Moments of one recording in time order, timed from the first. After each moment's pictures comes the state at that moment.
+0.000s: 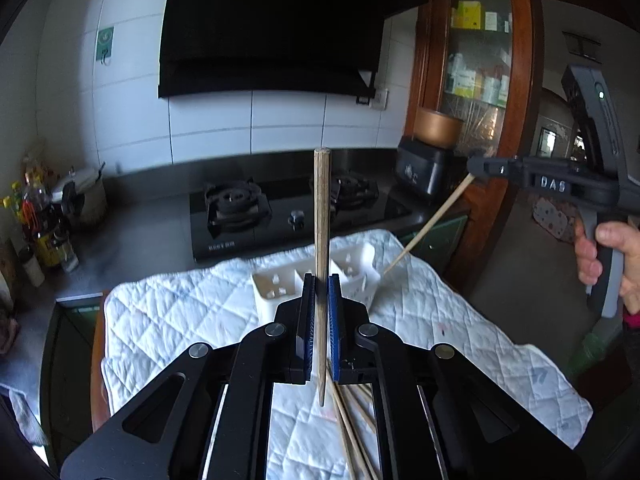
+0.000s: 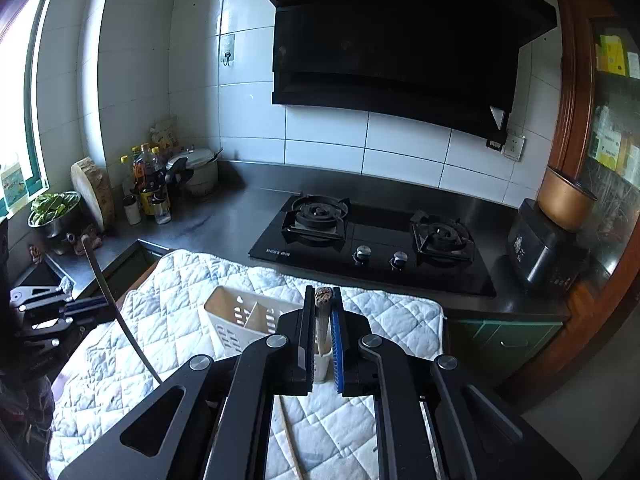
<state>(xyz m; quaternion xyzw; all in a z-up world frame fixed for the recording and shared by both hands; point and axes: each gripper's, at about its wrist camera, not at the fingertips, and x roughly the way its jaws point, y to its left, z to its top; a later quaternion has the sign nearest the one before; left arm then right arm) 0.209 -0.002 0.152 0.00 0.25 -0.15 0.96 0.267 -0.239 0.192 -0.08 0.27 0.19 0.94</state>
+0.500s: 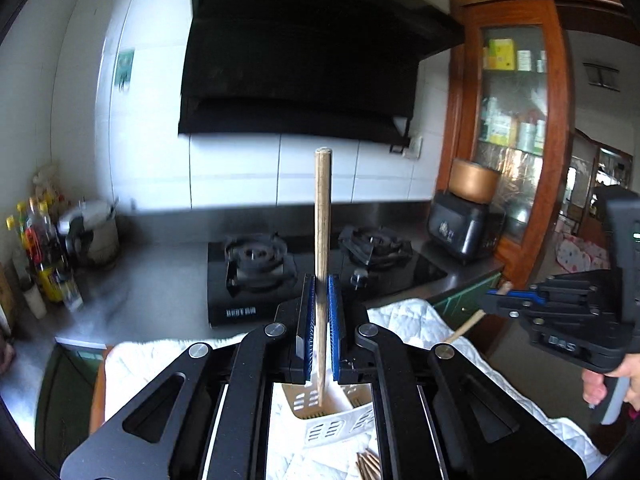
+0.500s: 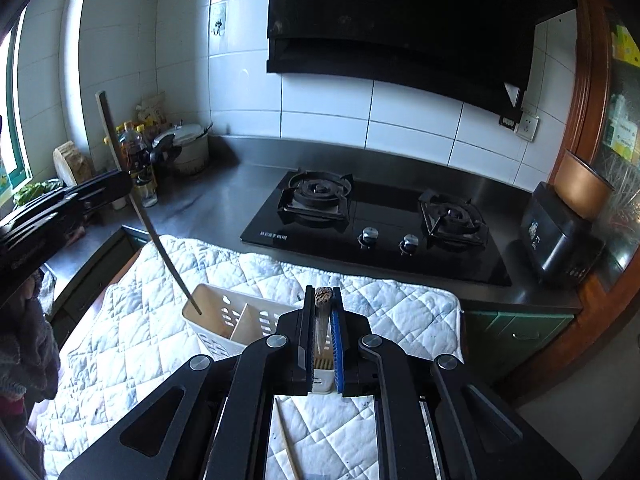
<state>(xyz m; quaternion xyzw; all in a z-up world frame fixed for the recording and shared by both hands) 0.307 0.000 0.163 -0.04 0.19 -0.10 0.98 0.326 -0.206 0.147 -0.09 0.31 0.18 0.93</state>
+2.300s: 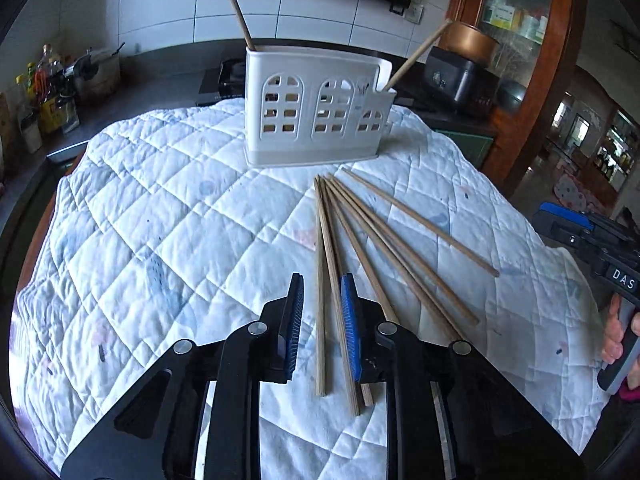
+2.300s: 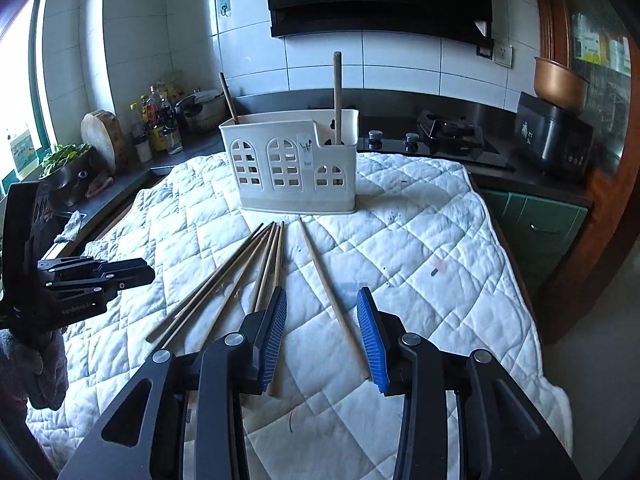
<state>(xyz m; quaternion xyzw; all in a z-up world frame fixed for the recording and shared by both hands) 0.133 -0.025 -0.056 -0.04 0.39 -0.11 0.91 0.137 -0.283 -0.025 -0.03 0.34 0.19 0.92</state>
